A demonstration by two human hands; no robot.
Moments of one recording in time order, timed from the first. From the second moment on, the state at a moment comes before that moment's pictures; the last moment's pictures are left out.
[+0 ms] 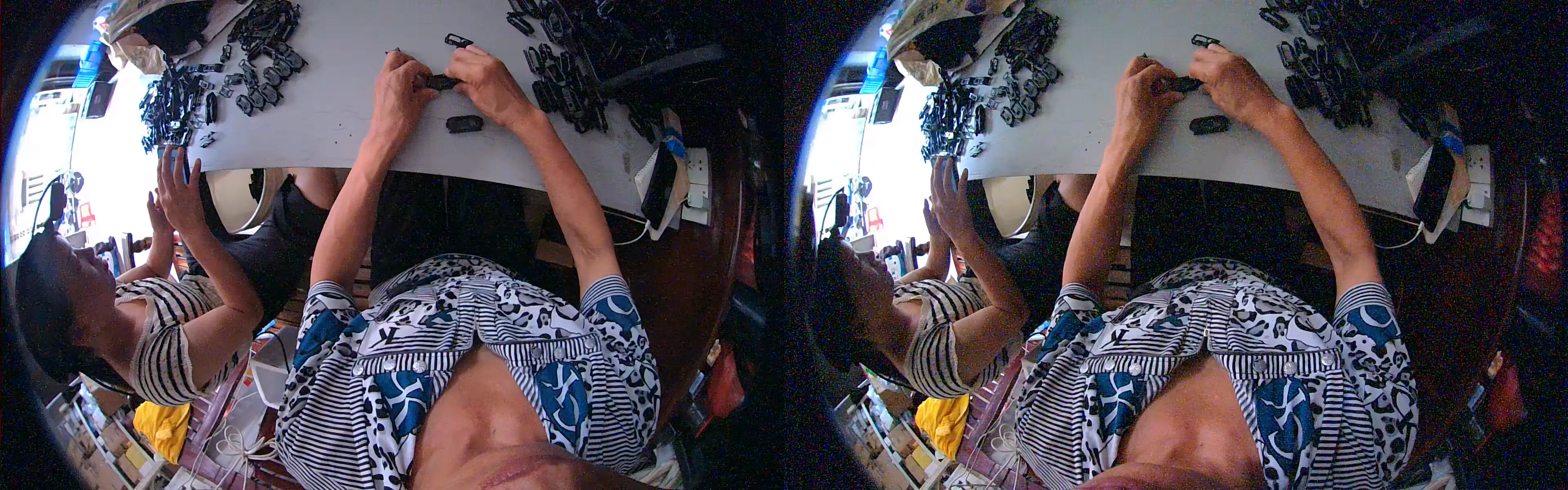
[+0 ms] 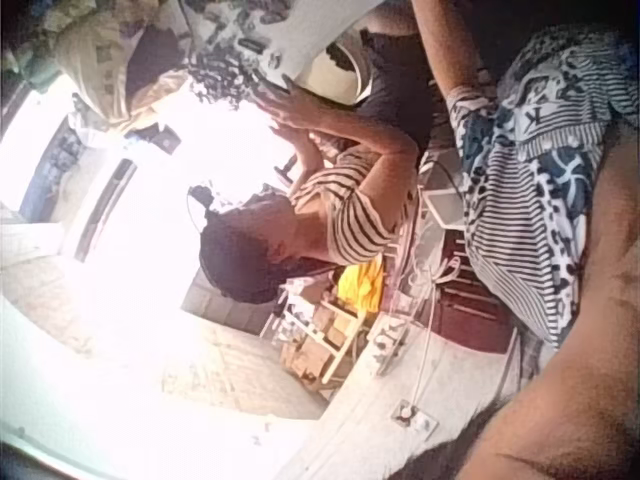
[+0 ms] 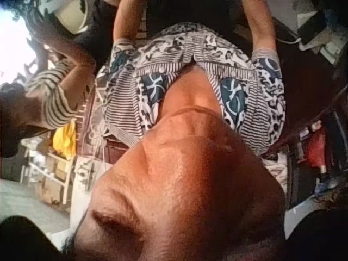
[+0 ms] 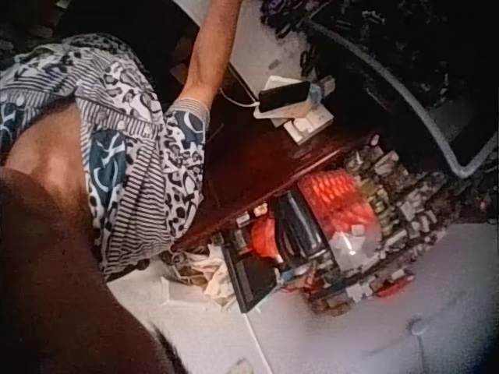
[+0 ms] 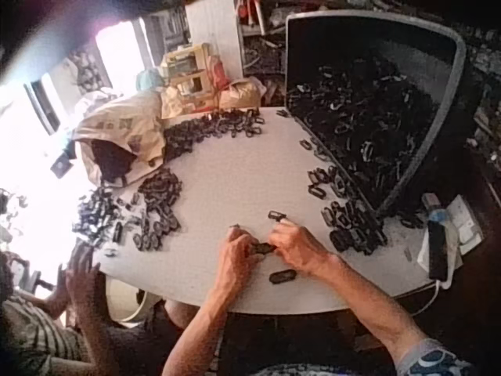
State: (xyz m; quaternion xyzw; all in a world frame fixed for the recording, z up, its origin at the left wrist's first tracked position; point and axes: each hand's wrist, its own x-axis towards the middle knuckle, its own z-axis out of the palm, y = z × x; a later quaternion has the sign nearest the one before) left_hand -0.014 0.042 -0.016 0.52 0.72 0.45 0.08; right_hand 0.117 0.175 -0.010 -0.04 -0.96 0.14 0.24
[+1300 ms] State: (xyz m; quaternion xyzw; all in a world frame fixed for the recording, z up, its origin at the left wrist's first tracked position) left_hand -0.044 0.057 -0.004 0.39 0.60 0.61 0.33; right_hand 0.123 0.199 0.022 -0.16 -0.93 0.09 0.33
